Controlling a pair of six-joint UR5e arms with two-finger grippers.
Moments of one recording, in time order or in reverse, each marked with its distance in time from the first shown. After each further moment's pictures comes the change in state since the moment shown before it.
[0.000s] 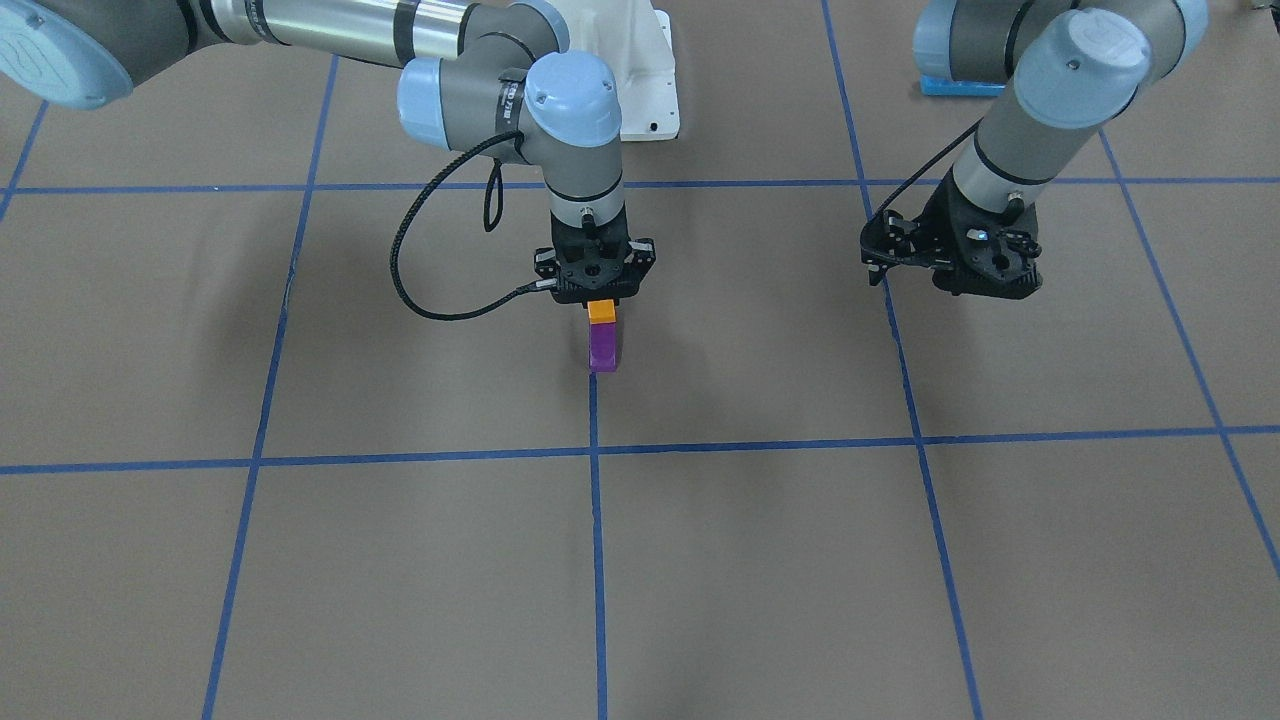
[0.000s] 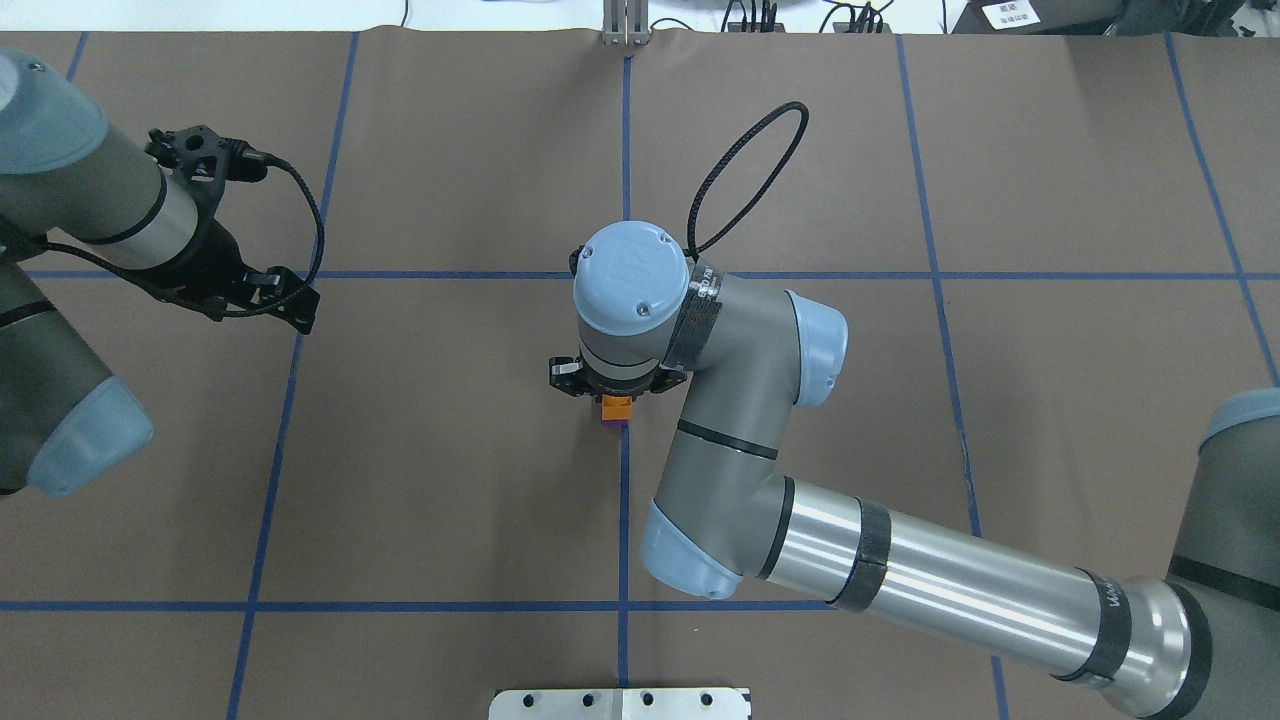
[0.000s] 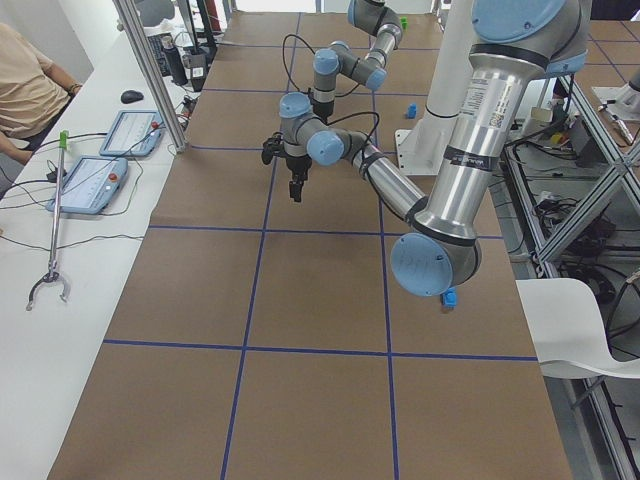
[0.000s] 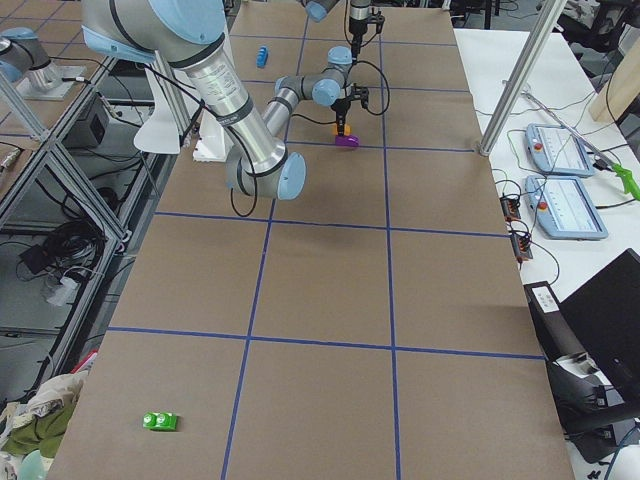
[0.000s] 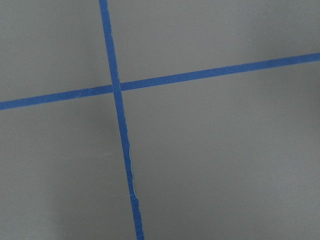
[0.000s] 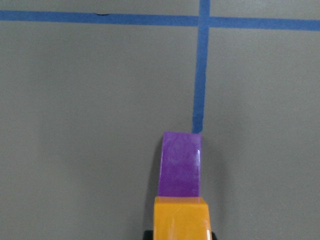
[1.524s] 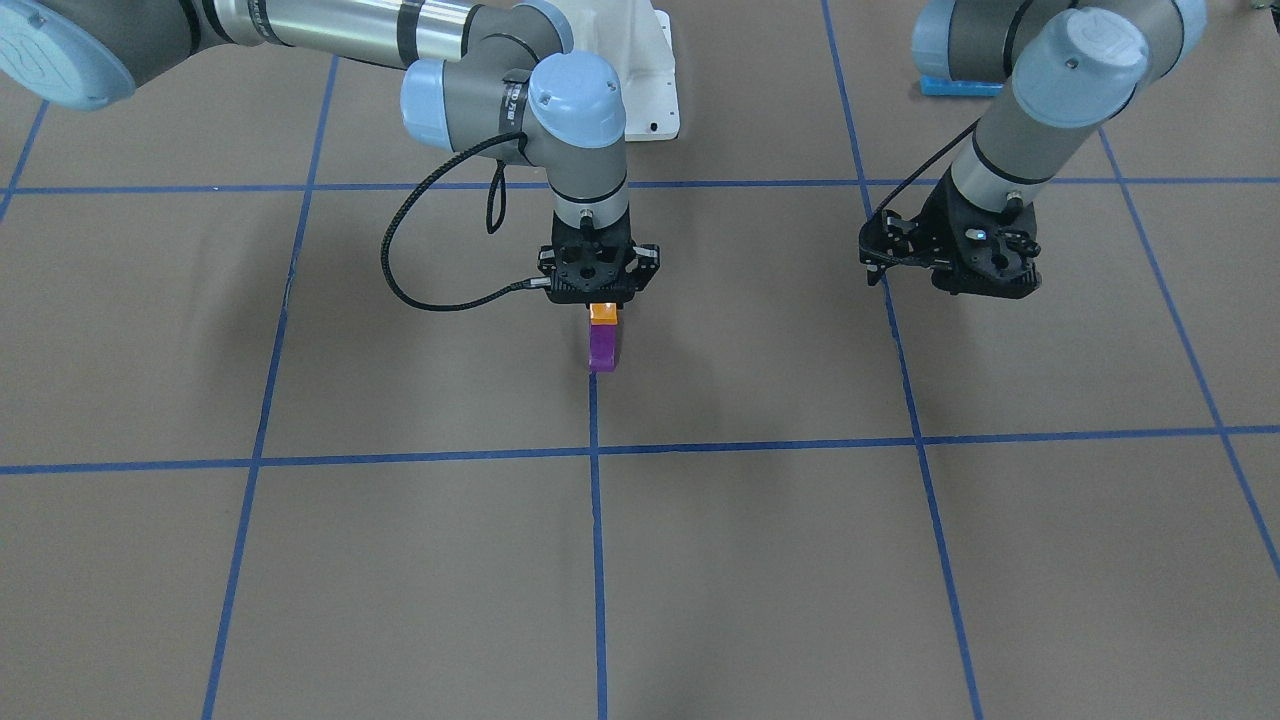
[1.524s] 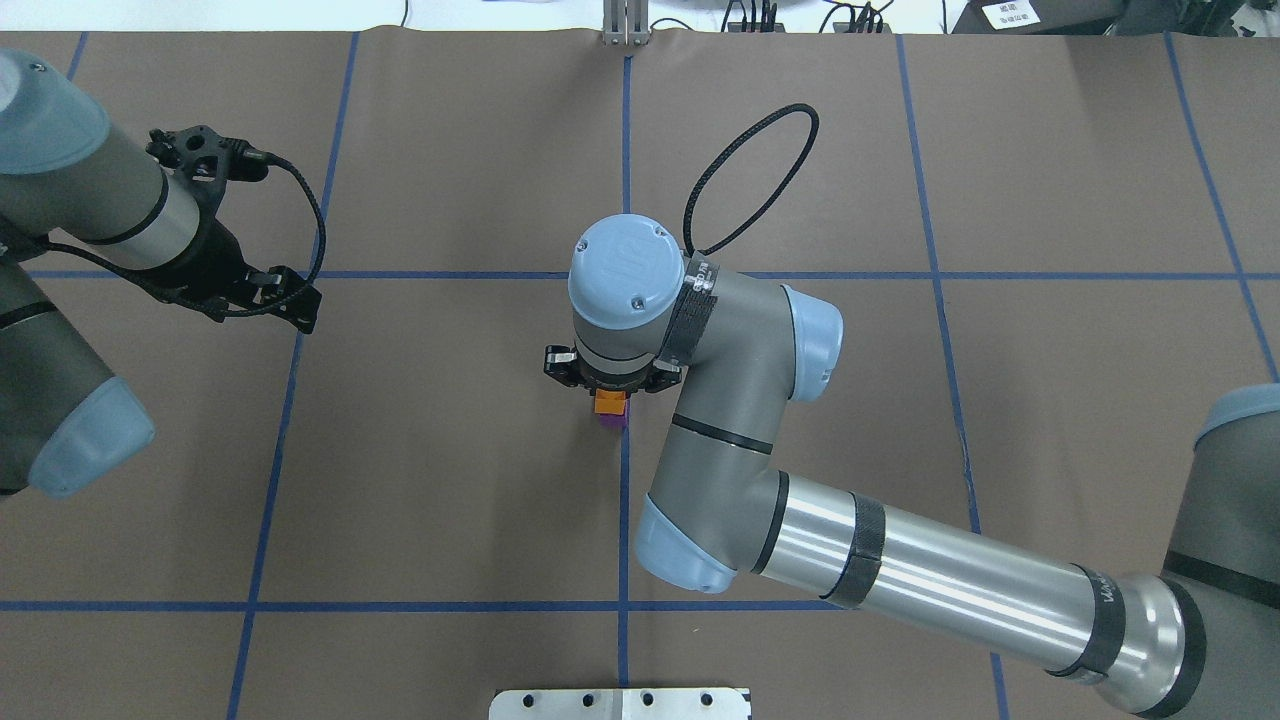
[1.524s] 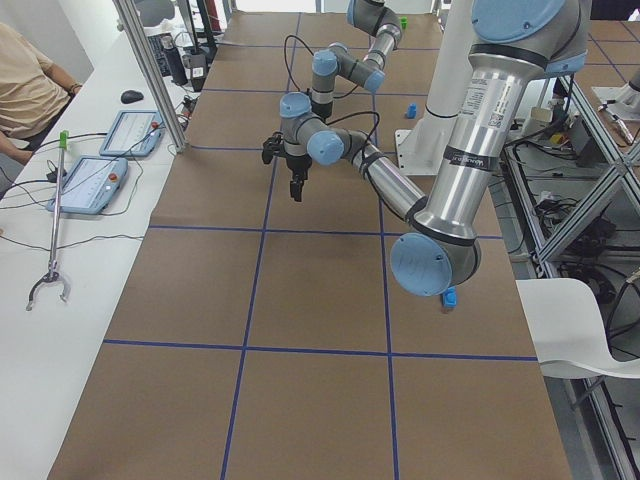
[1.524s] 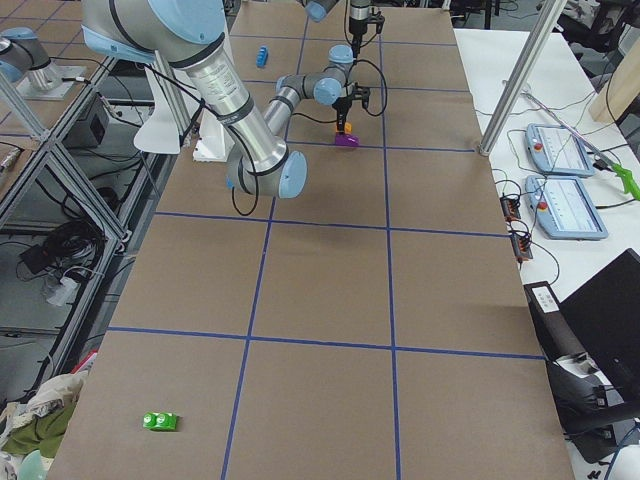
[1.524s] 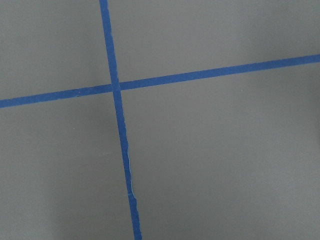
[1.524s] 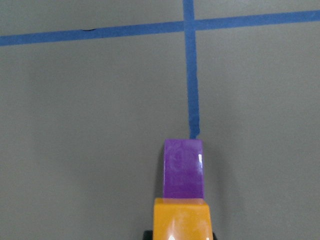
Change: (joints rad) left arm 0.002 -0.002 -0.001 0.000 0.000 -0.012; right arm 0.005 0.012 -0.008 0.003 0.000 0.120
